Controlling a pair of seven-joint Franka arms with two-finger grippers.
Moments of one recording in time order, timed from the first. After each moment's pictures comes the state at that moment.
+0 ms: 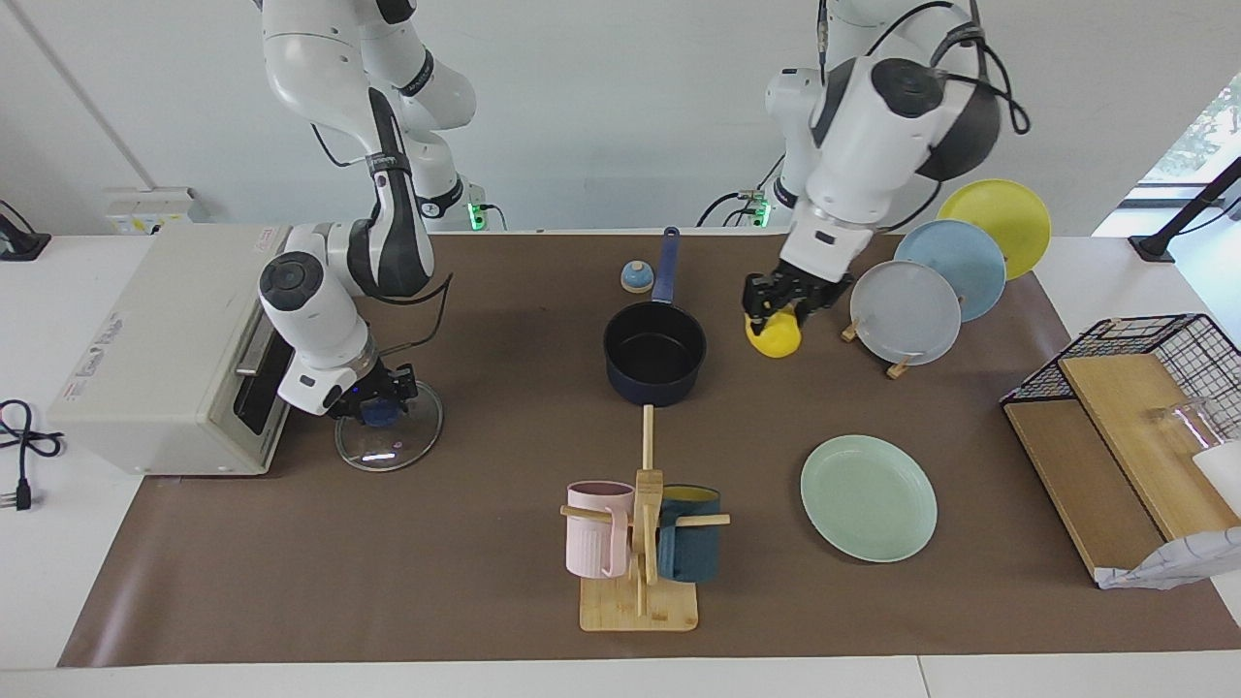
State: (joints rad) left arm -0.54 0.04 0.01 -1.85 -0.11 2.02 -0.64; right arm 0.00 0.26 0.02 -2.00 -0.03 2.18 -0.27
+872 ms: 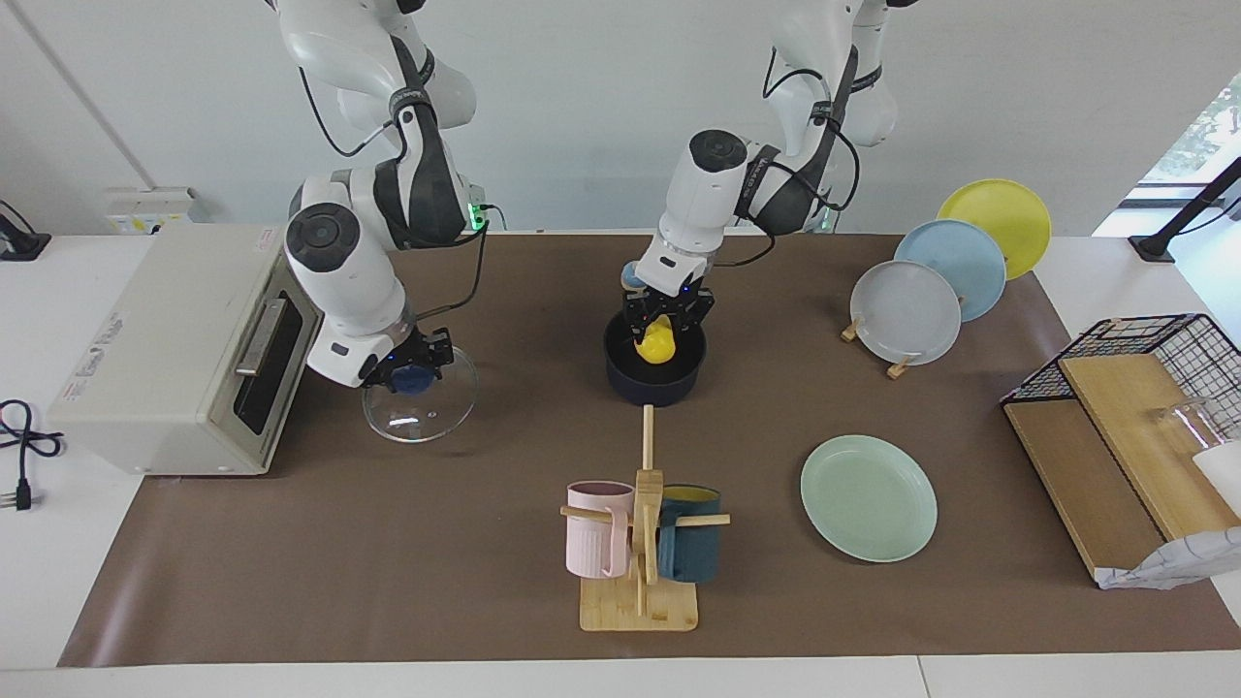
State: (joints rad) left arm -0.73 0.17 0.02 -2.08 -0.09 2.42 -0.73; right arm 0.16 0.23 0.11 -1.76 -0.03 1.84 -0.01
